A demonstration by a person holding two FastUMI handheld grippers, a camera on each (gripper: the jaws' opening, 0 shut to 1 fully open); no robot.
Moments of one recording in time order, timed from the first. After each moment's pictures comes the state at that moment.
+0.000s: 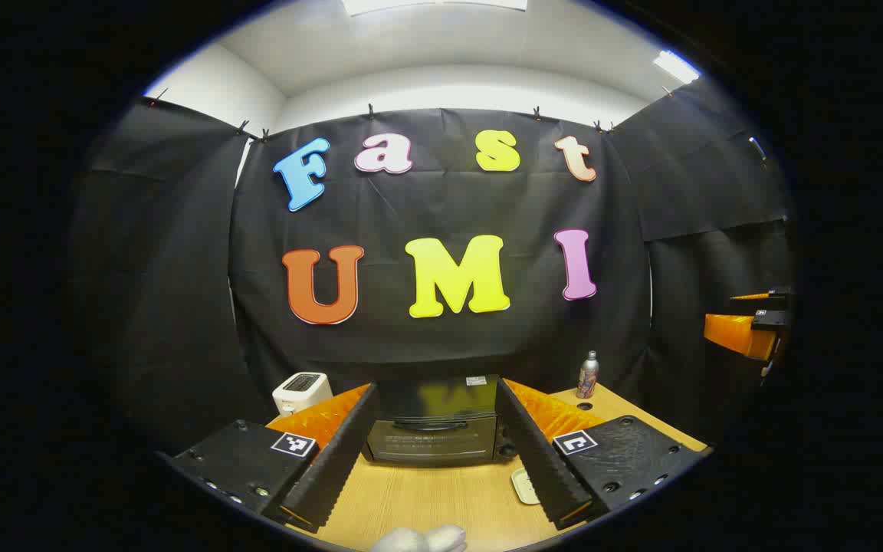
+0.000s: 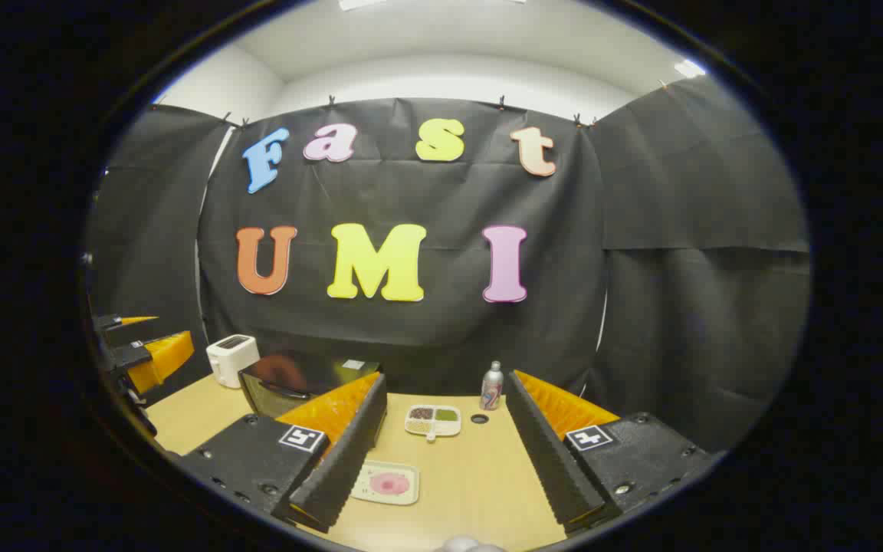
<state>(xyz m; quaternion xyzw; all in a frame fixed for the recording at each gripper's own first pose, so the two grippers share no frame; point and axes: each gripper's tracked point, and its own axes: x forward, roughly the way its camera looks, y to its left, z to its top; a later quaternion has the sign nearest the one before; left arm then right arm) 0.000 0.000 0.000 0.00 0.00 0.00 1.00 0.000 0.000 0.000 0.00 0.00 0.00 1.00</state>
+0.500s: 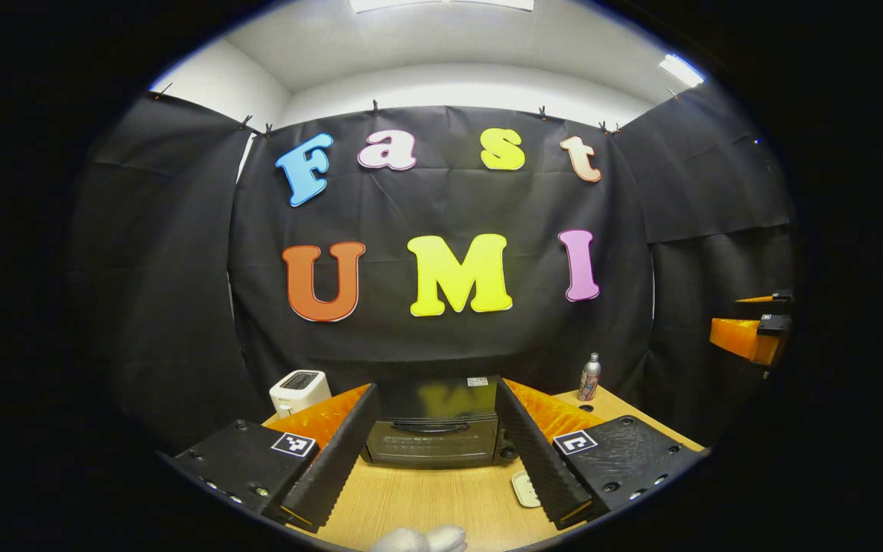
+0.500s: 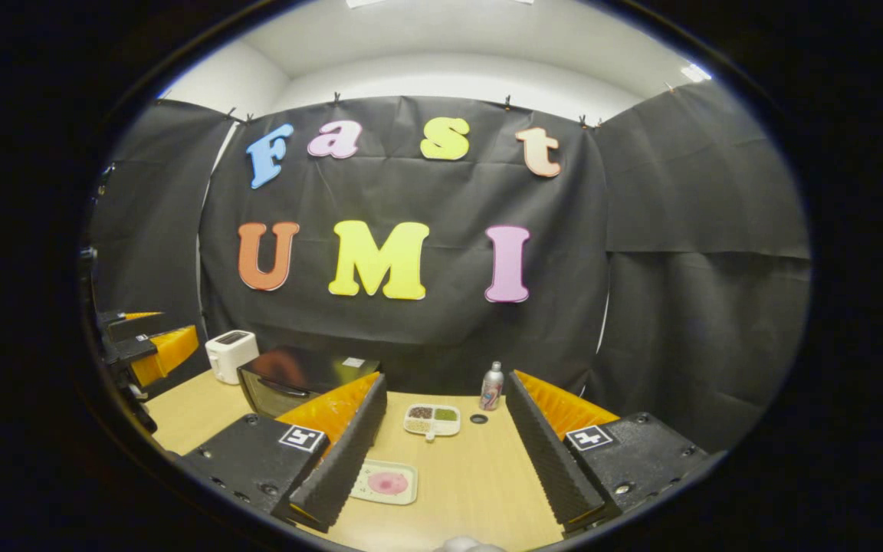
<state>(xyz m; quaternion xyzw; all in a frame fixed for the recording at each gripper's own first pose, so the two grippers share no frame) 0.010 0.004 -0.004 -0.01 0.00 0.00 1.00 0.003 0.003 -0.003 -0.01 0.00 0.00 1.00</state>
